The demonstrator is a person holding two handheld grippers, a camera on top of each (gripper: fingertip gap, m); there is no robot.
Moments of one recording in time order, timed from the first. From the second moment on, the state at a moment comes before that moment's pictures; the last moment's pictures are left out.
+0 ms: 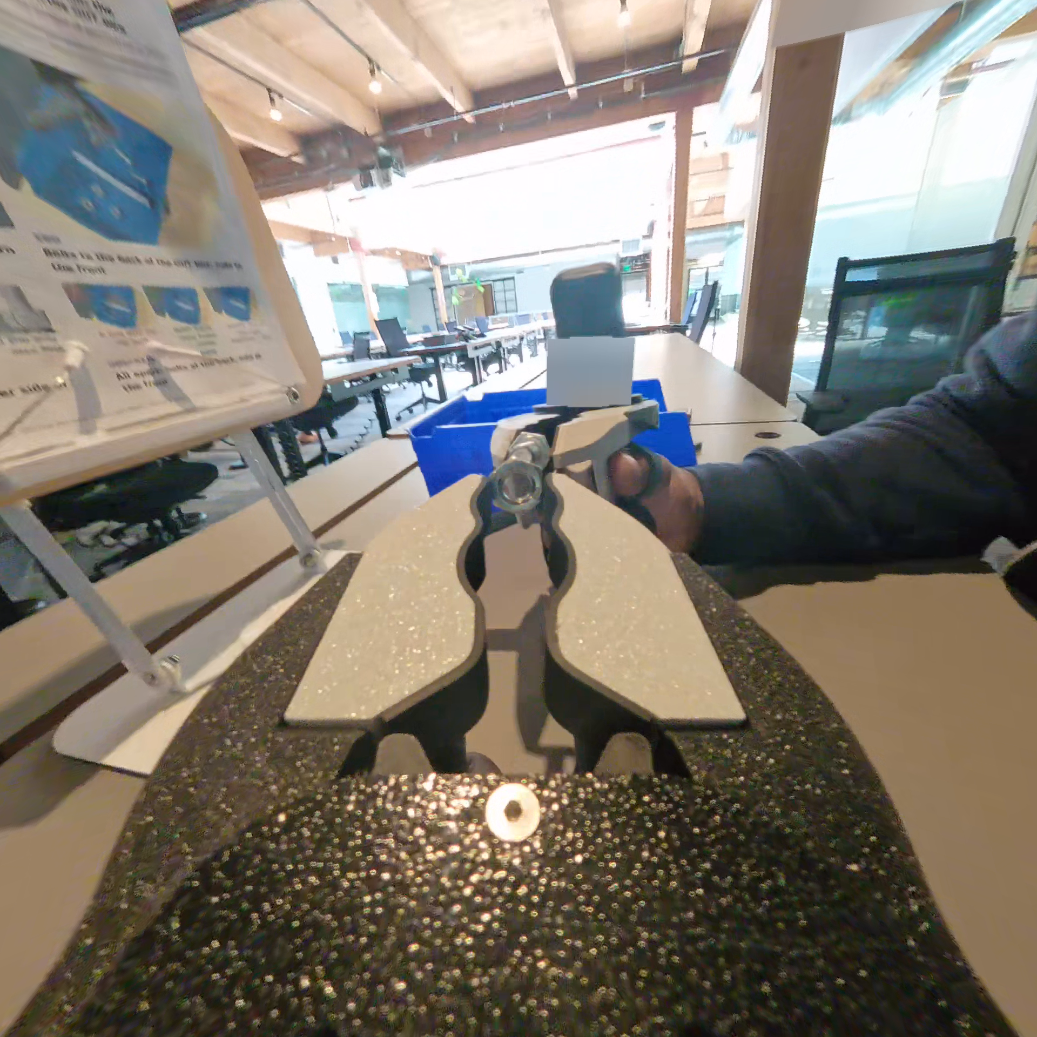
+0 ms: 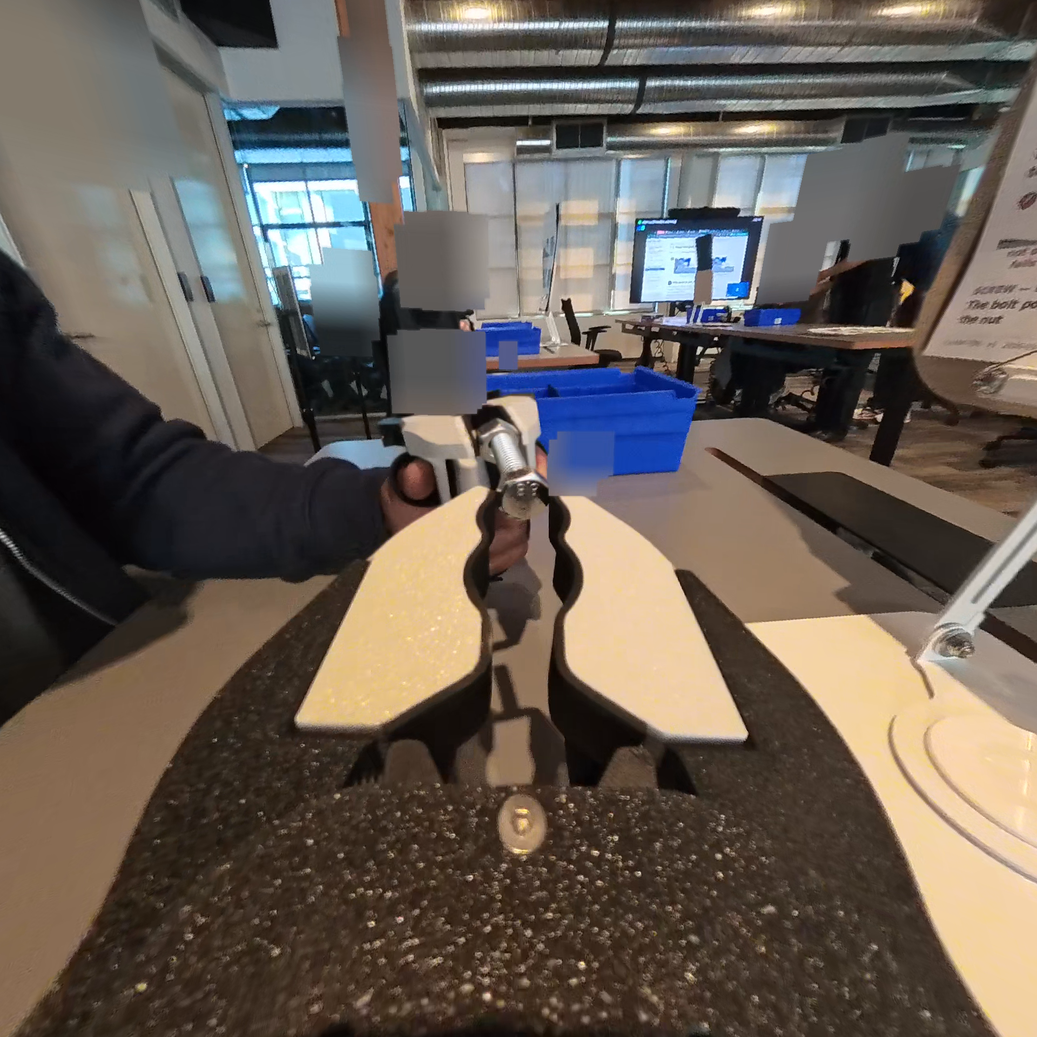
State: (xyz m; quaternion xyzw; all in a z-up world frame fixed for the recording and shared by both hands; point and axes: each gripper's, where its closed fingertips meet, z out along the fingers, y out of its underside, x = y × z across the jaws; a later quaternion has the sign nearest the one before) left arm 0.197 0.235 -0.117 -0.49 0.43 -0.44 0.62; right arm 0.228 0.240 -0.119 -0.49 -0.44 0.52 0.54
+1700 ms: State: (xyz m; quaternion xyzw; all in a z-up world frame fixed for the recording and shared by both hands) left arm 0.194 0.213 -0.144 -0.48 0.59 -0.27 0.58; right arm 0.206 0.212 -0.159 -0.57 -0.39 0.67 0.27
